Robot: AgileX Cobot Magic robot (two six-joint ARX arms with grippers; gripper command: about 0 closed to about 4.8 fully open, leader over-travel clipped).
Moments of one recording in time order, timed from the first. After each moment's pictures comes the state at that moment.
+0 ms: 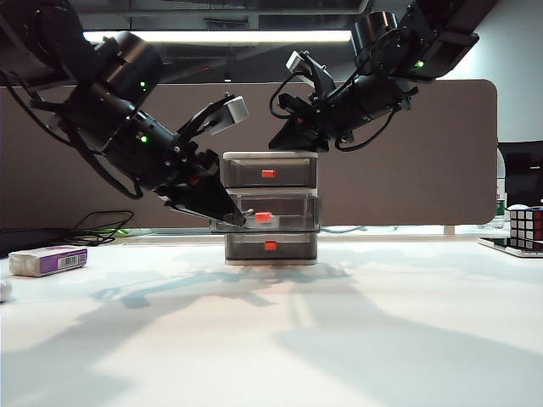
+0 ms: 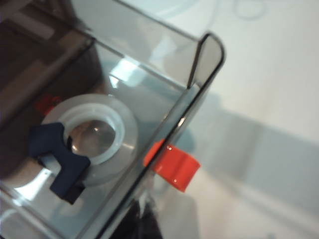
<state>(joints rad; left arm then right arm) -0.41 1.74 1.01 0.05 0.50 0.39 0.33 2.08 1.62 0.14 -0.53 -0.03</state>
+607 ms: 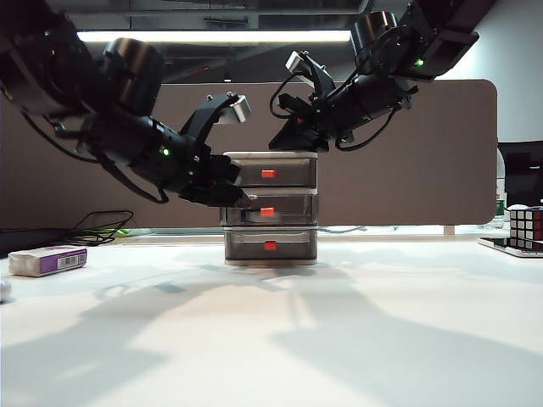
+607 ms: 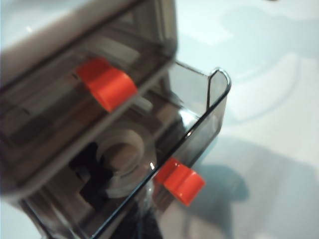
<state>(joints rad) -0.41 1.84 1.01 0.43 0.37 0.34 0.33 2.08 1.62 0.11 -0.53 -0.04</state>
